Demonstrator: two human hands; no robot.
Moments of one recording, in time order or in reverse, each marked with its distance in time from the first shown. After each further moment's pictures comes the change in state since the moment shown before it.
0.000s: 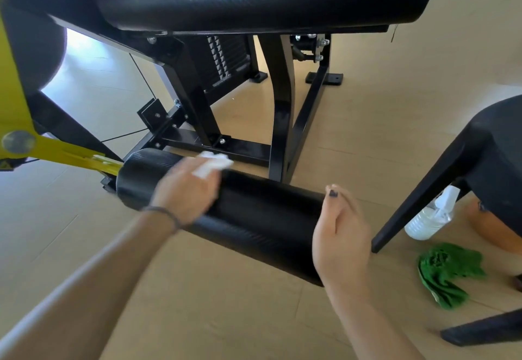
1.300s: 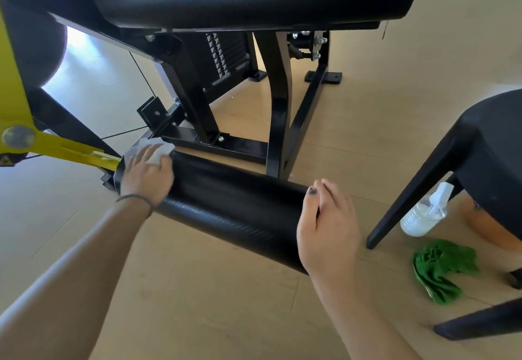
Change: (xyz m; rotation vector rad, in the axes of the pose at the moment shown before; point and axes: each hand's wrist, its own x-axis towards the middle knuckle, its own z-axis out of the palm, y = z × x) left_hand 0.008 -0.059 -0.006 0.057 0.029 -0.489; right_hand -0.001 0.003 0.005 -0.206 0.002 -0.132
